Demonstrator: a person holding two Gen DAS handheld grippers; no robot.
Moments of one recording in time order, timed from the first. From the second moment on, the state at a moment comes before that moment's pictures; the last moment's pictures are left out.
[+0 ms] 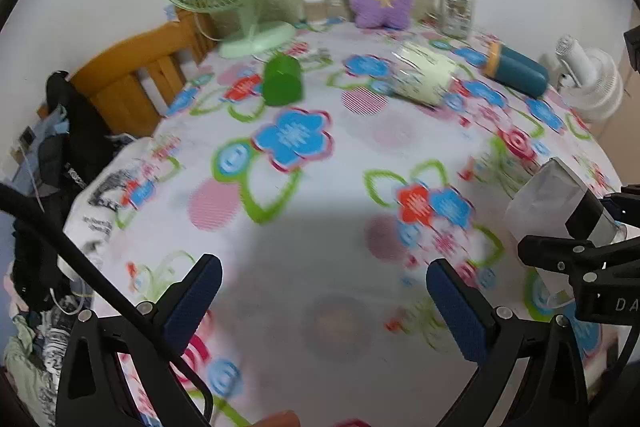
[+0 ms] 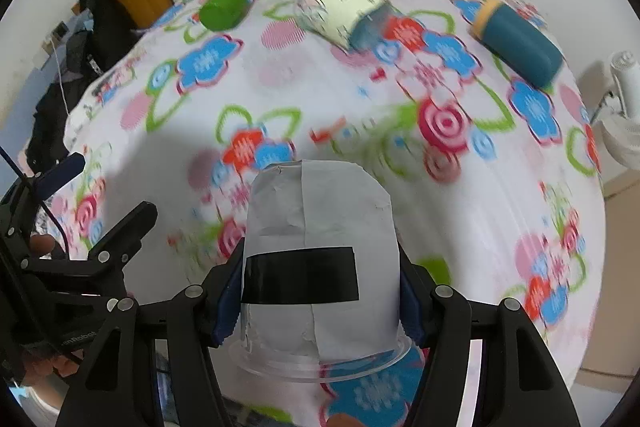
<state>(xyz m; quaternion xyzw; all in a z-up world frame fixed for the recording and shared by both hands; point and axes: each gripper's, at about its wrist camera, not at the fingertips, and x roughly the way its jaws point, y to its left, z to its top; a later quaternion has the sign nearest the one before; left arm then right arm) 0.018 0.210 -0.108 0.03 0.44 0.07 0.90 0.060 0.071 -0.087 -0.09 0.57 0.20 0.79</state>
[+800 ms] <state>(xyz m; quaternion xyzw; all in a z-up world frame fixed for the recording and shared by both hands) 0.008 0.161 -0.129 0.07 0.47 -0.03 0.88 0.043 0.032 -0.107 -0.10 0.59 0.17 0.78</state>
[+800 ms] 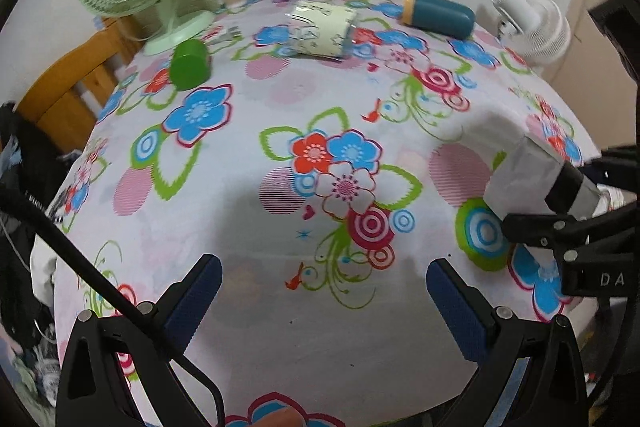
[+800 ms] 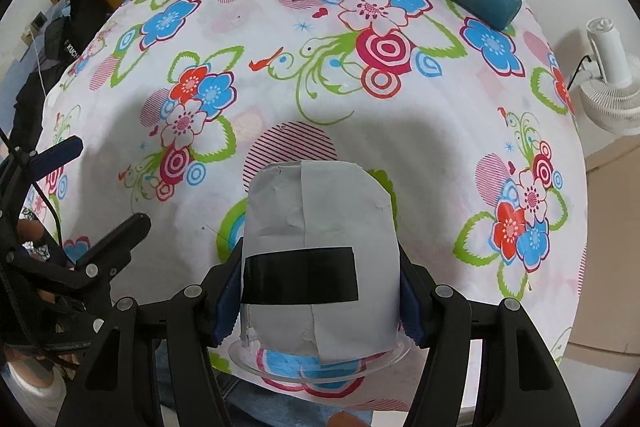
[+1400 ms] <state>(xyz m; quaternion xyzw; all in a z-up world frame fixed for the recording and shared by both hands) 0.007 0.147 -0.115 0.07 0.48 -0.07 0.87 0.036 0.011 -0.069 -0.08 0.55 0.21 0.81</state>
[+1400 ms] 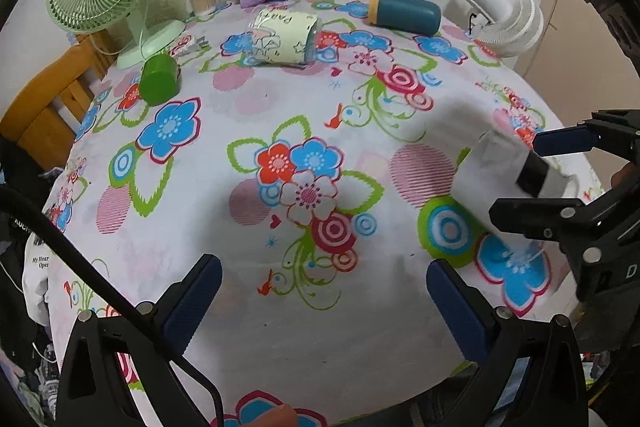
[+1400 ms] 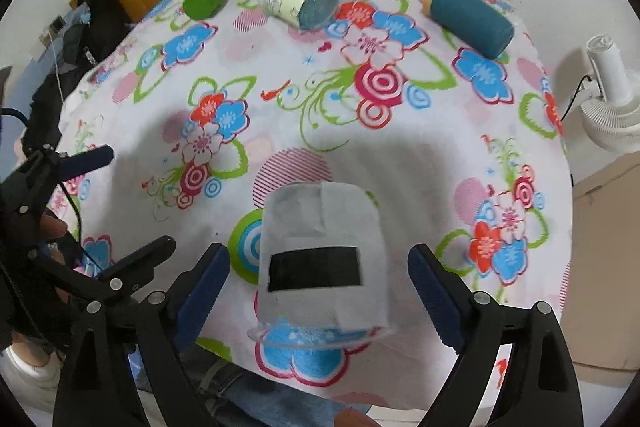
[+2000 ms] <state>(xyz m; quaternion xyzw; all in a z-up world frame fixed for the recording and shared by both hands) 0.034 0.088 -0.080 -0.09 0.50 -0.11 0.86 0.025 -0.138 -0.037 -0.01 0.47 0.13 0.87</state>
